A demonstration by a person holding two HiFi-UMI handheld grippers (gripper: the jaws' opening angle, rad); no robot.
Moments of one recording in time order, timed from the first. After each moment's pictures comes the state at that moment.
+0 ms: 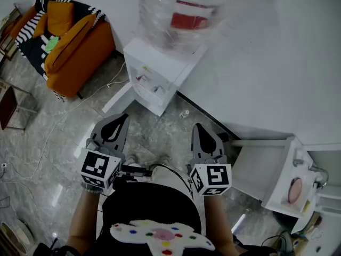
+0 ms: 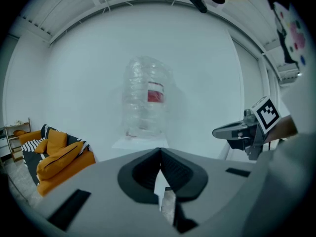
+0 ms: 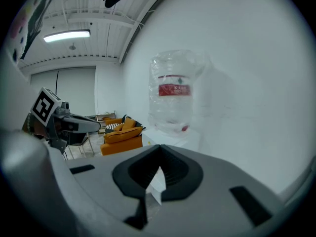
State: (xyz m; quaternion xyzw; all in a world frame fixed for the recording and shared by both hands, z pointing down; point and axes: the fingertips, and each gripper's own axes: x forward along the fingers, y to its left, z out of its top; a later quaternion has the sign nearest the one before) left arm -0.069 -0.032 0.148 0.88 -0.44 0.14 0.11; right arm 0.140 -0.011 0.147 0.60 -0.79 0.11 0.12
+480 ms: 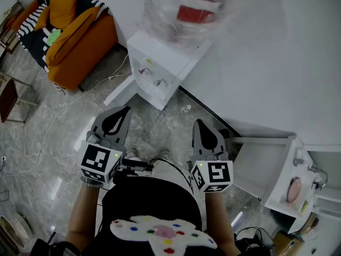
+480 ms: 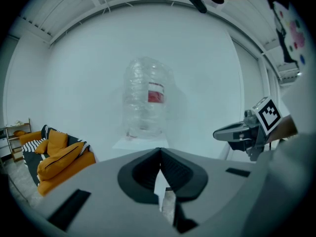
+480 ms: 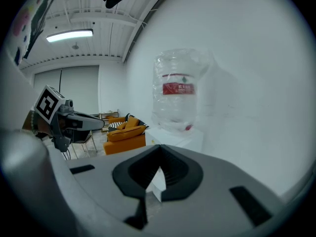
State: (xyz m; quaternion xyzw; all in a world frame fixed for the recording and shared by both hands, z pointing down) left arm -0.070 -0.032 0.145 0.88 -0.44 0.14 0.10; right arm 0.132 -0.007 0.149 0.58 -0.80 0.11 0.12
